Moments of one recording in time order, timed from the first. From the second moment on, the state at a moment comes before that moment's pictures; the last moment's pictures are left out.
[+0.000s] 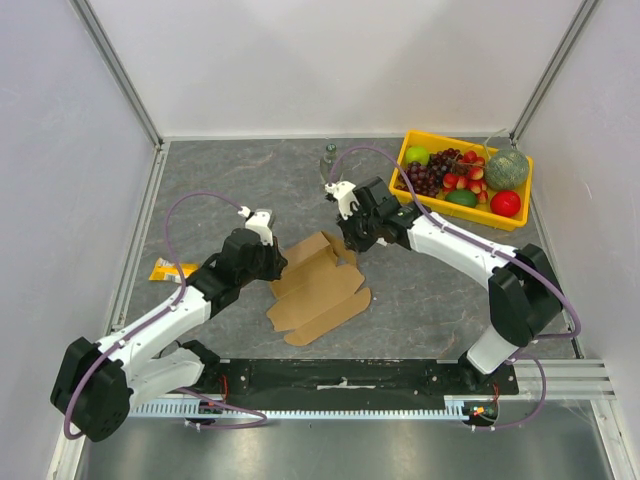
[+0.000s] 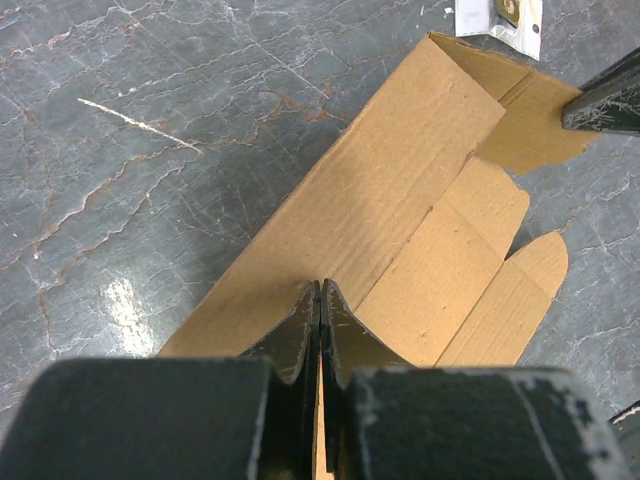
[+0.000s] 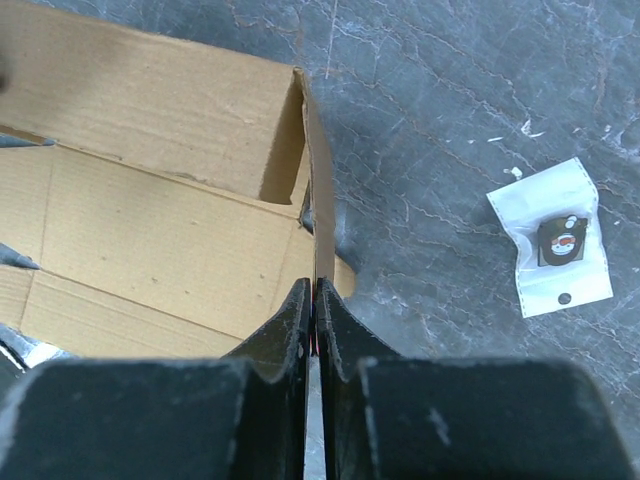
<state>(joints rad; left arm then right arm) -0.58 1.02 0.57 -0.14 -0.03 -0.39 0.66 1.63 1.20 -0.44 -0.20 -0.05</state>
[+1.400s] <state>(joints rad) -0.60 1.01 0.52 -0.09 0.01 -0.40 0.63 1.43 0.97 -0.19 -0.05 0.04</state>
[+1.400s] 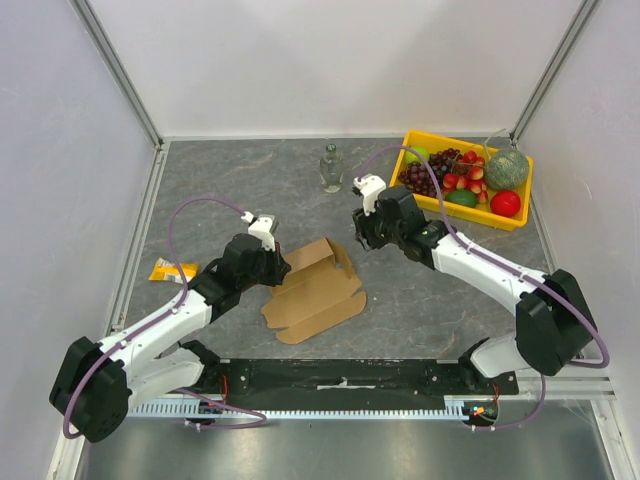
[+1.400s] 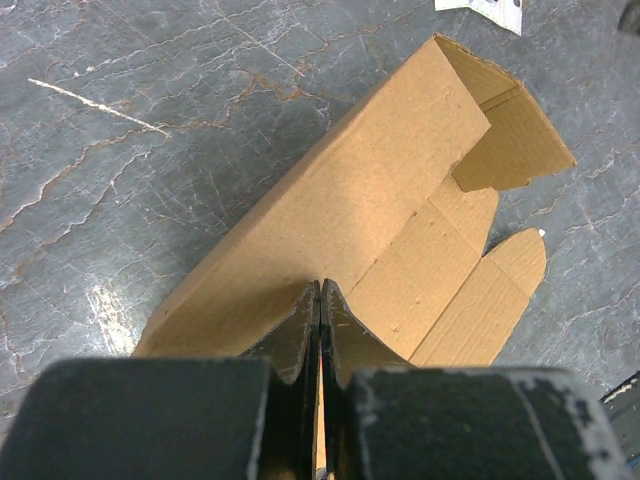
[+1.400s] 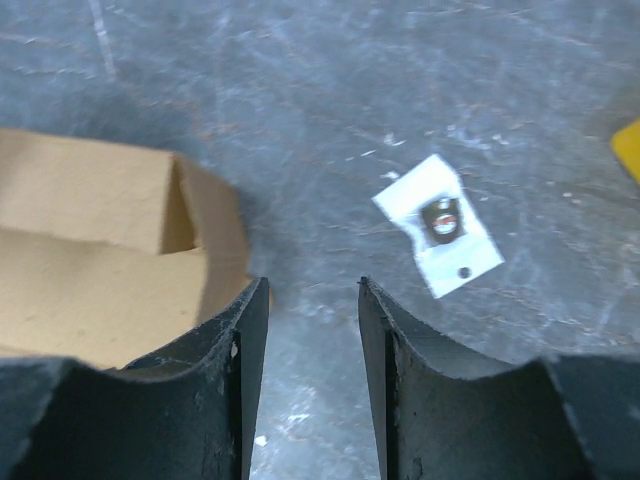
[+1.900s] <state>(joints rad) -0.60 1.02 0.52 -0.09 0.01 -0.40 0.60 1.59 0.87 -0.01 -0.26 -0.13</state>
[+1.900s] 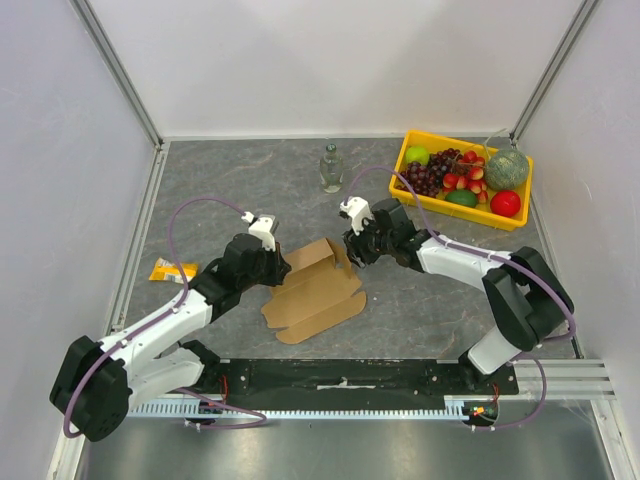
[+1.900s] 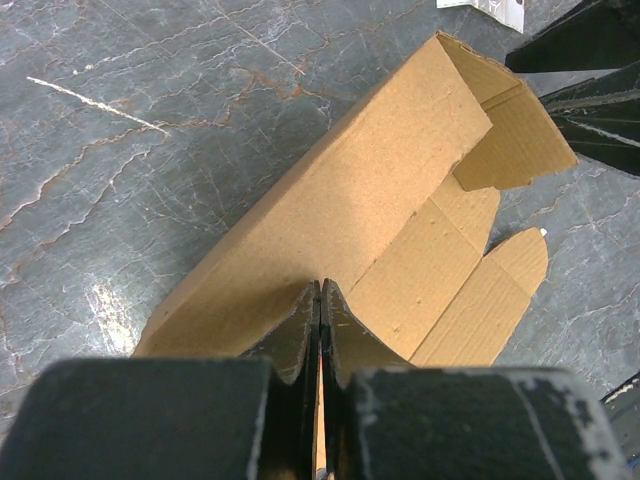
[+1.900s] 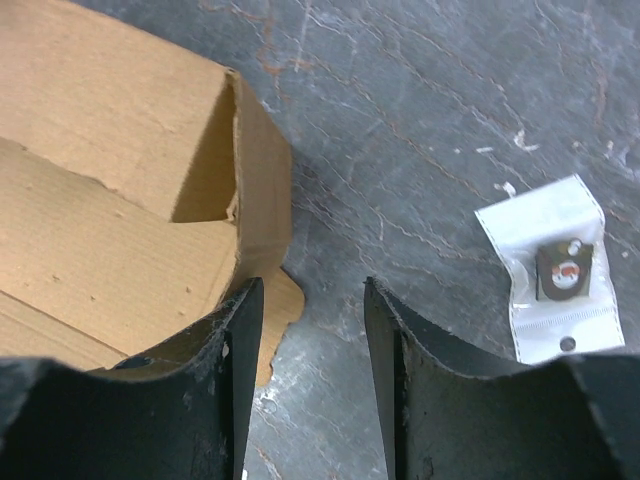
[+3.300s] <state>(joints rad) -0.60 1.07 0.68 -0.15 0.01 -0.40 0.60 1.74 0.76 0.43 -0.54 -0.21</state>
